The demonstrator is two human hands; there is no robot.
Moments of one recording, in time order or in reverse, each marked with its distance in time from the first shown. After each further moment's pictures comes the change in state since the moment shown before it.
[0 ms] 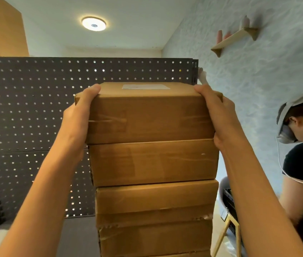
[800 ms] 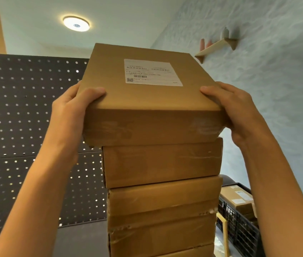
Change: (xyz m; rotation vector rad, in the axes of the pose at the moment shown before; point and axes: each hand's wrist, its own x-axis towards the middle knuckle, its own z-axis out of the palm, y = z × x) left_hand -0.018 0.002 -0.041 -0.162 -0.157 0.258; right_hand -0.023 -0.029 -0.003 -0.134 0.000 -0.115
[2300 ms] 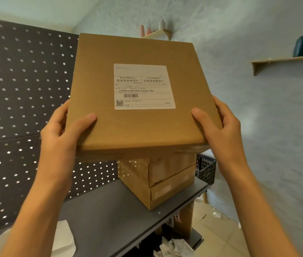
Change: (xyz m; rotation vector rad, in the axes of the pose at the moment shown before) left_hand -0.053 -0.034 -0.202 -0.337 -0.280 -0.099; right_hand -0.246 -0.062 0.142 -0.313 0.428 -0.113
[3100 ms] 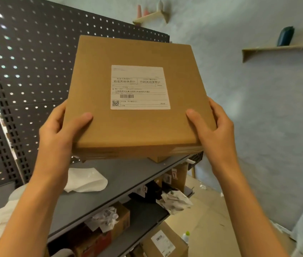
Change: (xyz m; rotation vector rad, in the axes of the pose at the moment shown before) left_hand -0.098 0.043 -0.120 0.021 -0.046 -0.153; right_hand -0.155 -0.083 0.013 -0.061 0.016 0.076
